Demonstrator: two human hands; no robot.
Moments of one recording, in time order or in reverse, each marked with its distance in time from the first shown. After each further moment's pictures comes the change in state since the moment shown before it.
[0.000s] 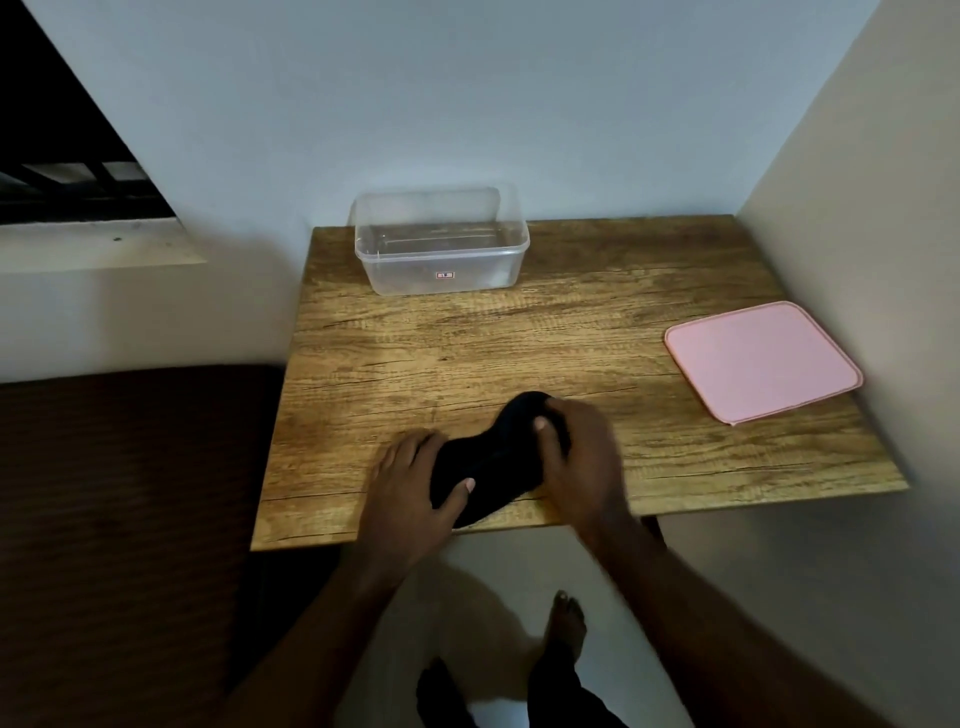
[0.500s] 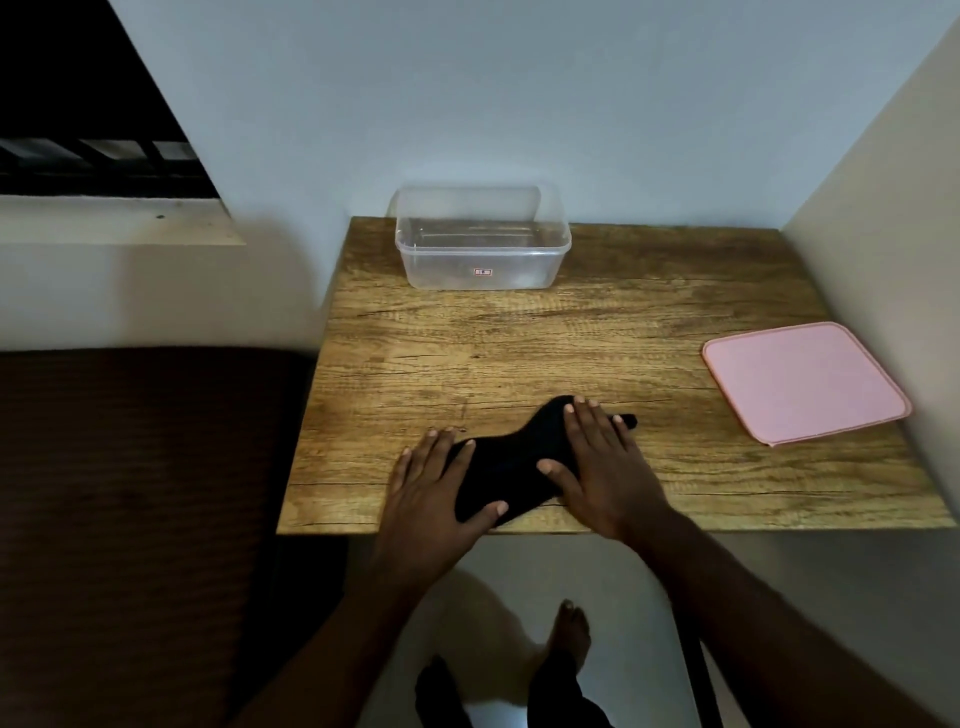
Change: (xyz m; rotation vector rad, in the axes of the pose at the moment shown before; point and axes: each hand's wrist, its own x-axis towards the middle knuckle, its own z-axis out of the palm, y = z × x) left_hand -0.013 -0.009 0.007 0.173 -0.093 -0.025; right_hand 0.011 0.024 0.002 -0.552 -0.595 -0.161
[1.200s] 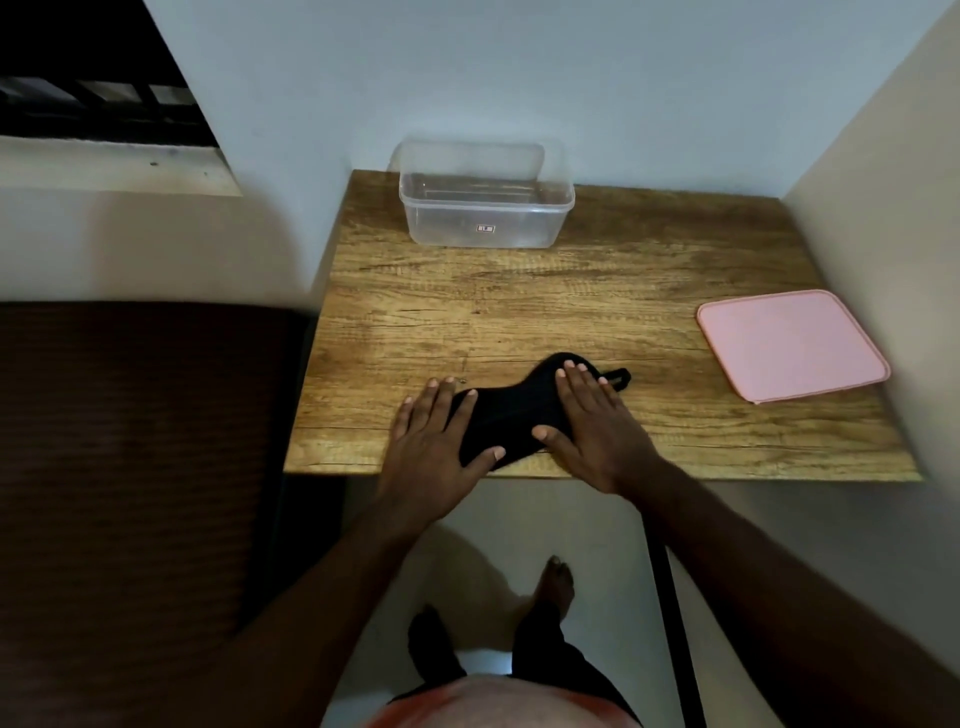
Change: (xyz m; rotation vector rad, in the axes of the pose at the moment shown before) left_hand -0.002 0.001 0.003 0.134 -0.029 0.025; right_hand -0.010 0.000 -0.001 0.003 -0.061 -0.075
